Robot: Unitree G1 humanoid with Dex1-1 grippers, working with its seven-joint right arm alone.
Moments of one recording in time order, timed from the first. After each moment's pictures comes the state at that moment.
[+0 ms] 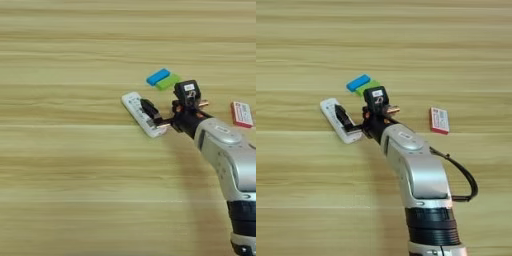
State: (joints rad) arm -0.17 -0.26 -0.06 -0.22 0.19 0.69 0.32
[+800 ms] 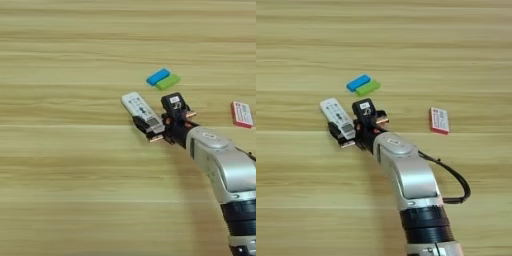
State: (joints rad) arm -0.17 -0.28 0.02 -0.12 0.14 0.69 0.36
